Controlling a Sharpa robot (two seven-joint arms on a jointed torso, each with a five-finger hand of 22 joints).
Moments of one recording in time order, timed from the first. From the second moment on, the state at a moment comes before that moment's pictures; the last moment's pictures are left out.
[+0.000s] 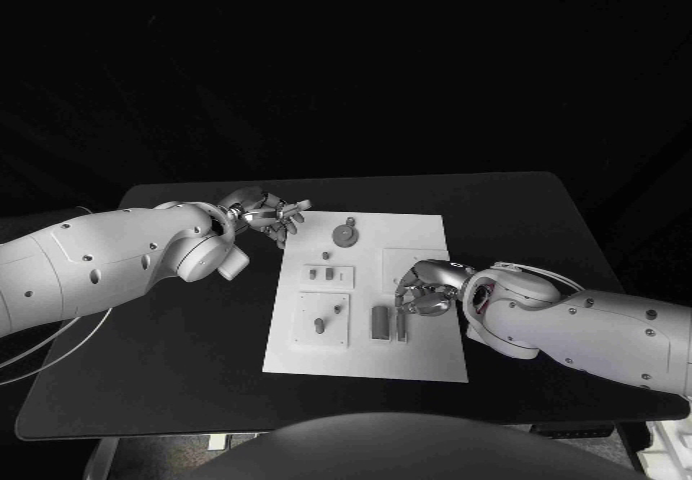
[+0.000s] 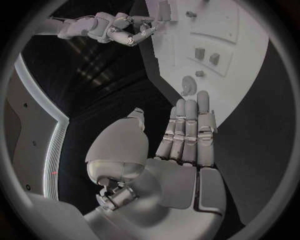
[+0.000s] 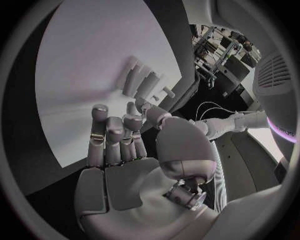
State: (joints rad) left arm 1.26 -0.80 -0.24 1.31 -0.52 -0.20 0.03; left_hand 1.04 0.01 -0.01 0.30 0.06 0.79 0.19 0.29 0.43 0.90 0.10 0.68 0.37 0.85 0.01 1.01 0.66 0.05 1.03 -0.08 0.37 1.05; right arm 1.09 -0.78 -0.24 1.55 -1.32 -0.25 -0.18; right_hand 1.02 -0.05 0.63 -0.25 0.08 0.97 0.11 0.27 0.53 1.23 0.00 1.24 0.78 1.18 -0.10 1.44 0.87 0.25 1.07 0.00 0.93 1.31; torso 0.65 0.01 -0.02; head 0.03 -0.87
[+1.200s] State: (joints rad) left arm 1.26 -0.80 -0.24 1.31 -0.52 -0.20 0.03; left_hand 1.03 0.02 -0.01 0.30 0.06 0.79 0.19 0.29 0.43 0.89 0.10 0.68 0.37 0.85 0.01 1.01 0.66 0.05 1.03 -0.08 0.36 1.05; right arm 1.08 -0.77 -0.24 1.52 -1.33 -0.19 -0.18; right_hand 1.00 -0.02 0.63 -0.23 0.09 0.97 0.11 0.27 0.52 1.23 0.00 1.25 0.79 1.18 -0.10 1.44 0.88 0.25 1.07 0.00 0.94 1.31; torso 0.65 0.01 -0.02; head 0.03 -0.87
